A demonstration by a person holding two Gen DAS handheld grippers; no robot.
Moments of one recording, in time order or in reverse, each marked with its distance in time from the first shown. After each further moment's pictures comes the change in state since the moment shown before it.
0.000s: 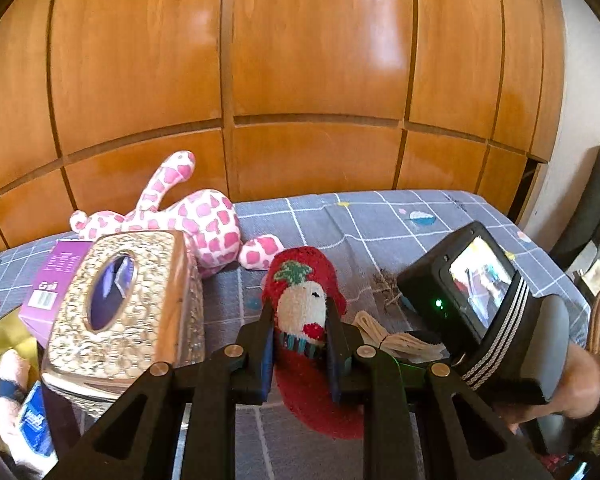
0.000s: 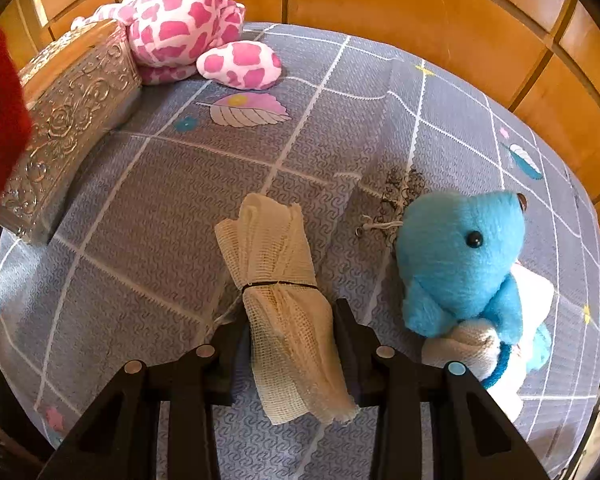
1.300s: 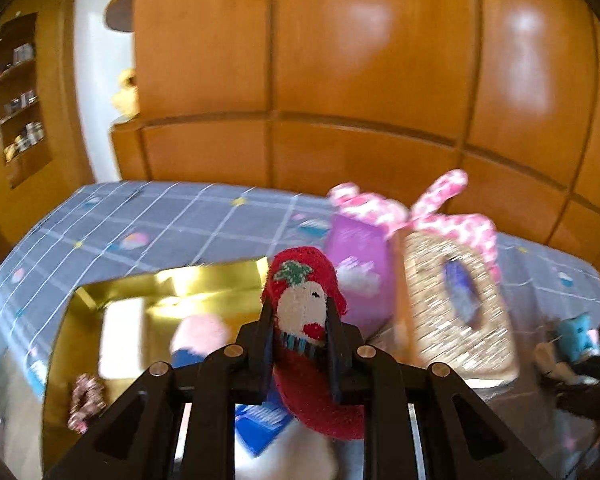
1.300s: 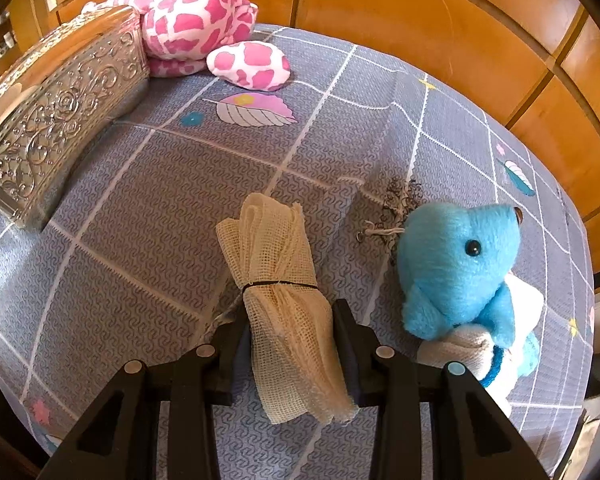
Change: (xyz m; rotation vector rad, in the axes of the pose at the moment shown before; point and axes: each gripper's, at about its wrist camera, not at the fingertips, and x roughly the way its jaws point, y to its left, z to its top) left arm -0.069 0.214 -0.033 -0.300 0.022 0.418; right arm -0.005 0.022 -0.007 -0.056 -0.018 -0.045
